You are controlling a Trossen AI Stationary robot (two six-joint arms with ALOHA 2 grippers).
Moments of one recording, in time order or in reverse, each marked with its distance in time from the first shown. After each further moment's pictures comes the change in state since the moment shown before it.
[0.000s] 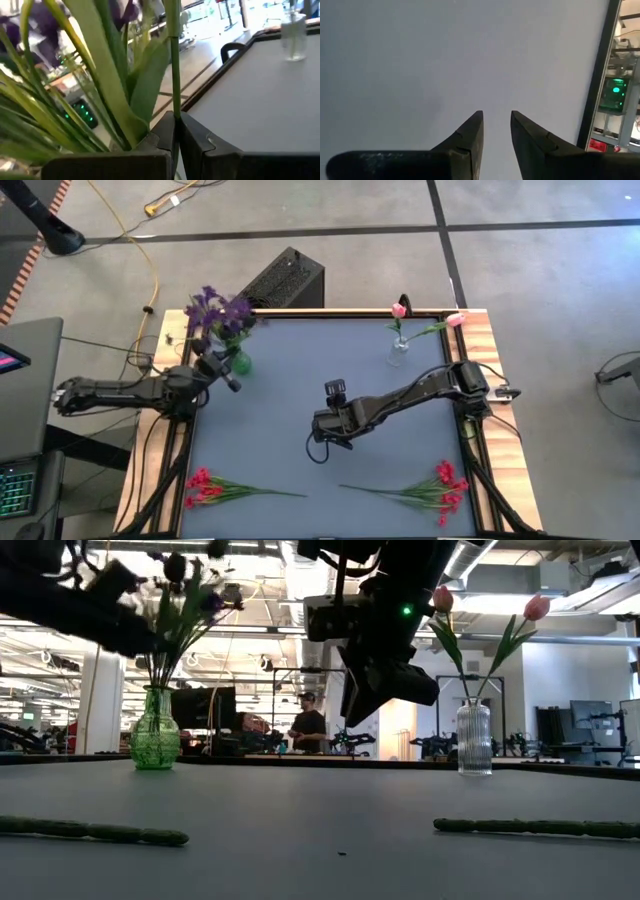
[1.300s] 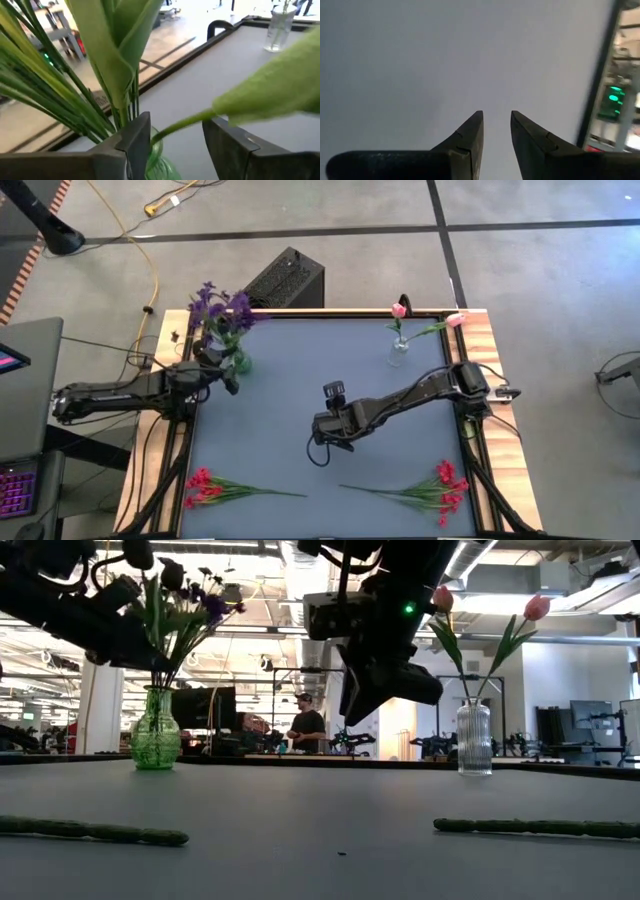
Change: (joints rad) left arm 0.096 0.000 0.081 -0.326 0.164 -0.379; right arm 0.016 0.000 0.003 0.004 -0.017 -0.029
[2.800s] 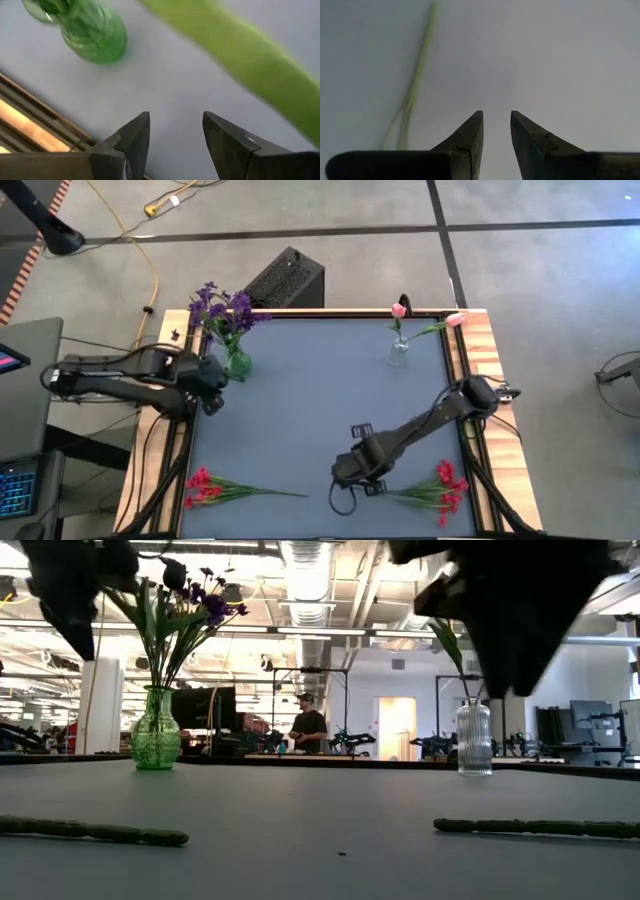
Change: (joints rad) left arm -0.151 0.459 0.646 -1.070 0.437 -0.518; right arm 0.234 0.000 0.168 -0.442 -0.534 0.479
